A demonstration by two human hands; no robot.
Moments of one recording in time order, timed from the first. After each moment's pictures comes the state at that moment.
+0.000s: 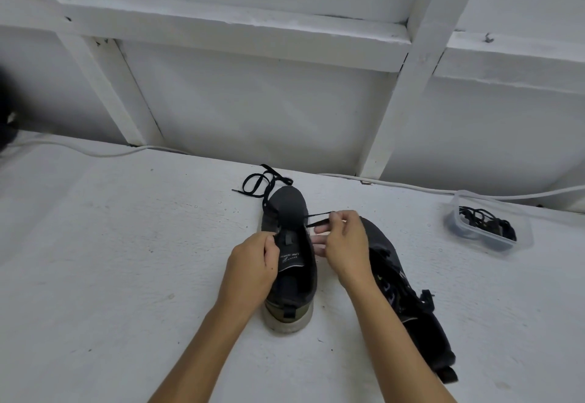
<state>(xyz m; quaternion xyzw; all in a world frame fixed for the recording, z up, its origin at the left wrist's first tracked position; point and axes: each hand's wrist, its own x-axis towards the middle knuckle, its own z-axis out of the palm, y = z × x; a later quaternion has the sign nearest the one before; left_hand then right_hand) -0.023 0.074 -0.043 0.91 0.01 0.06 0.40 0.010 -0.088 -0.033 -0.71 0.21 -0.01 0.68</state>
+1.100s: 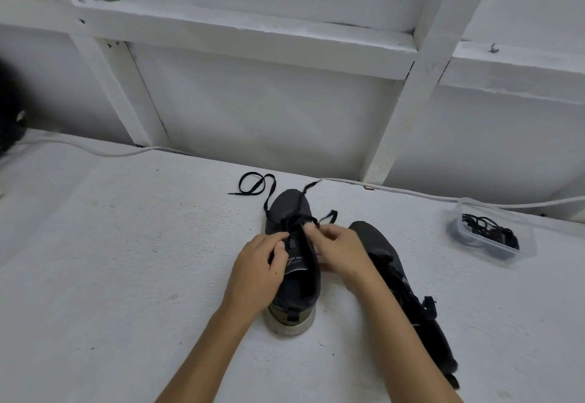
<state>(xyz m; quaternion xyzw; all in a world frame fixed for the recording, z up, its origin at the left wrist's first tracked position) -0.022 0.075 -0.050 0.90 -0.01 0.03 0.43 0.012 -0.093 -0.033 -0.75 0.16 0.14 0.63</state>
